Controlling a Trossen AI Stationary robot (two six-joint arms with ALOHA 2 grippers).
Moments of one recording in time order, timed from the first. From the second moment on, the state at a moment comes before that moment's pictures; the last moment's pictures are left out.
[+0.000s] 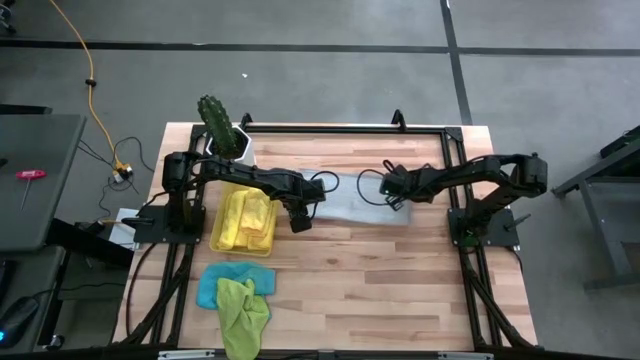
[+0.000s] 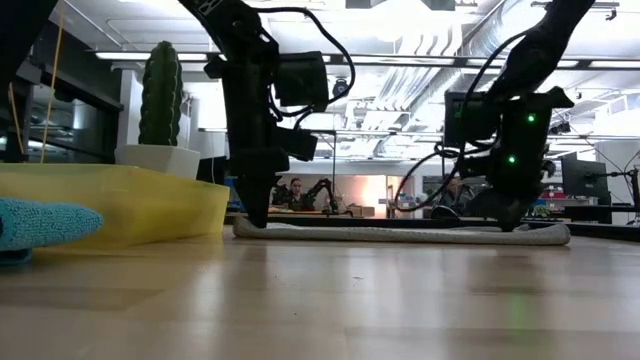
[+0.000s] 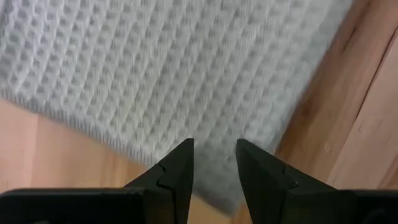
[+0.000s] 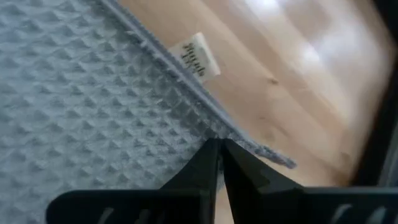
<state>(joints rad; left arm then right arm) 0.24 1.93 1.23 -0.71 -0.14 -0.14 -0.30 1.52 0.61 -0.58 0.56 0.54</state>
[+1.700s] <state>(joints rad) 0.12 1.89 1.23 -0.77 -0.23 0.28 0.10 1.06 0.51 -0.37 0.35 0.52</state>
